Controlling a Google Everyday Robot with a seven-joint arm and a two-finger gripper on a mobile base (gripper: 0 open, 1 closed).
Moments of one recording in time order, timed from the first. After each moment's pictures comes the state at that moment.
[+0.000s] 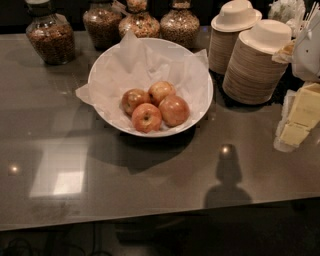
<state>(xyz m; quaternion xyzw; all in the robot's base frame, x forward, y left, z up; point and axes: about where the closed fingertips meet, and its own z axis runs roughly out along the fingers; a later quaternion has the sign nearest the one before) 0.438 -0.217 0.976 -0.60 0.78 -0.03 0.16</state>
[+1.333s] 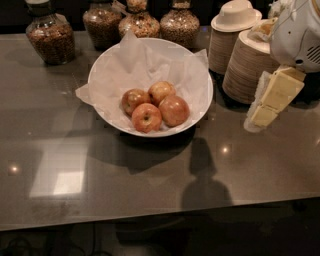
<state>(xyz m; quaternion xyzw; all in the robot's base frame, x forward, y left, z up) 0.466 -0.167 1.000 -0.62 0.73 -0.01 0.27</state>
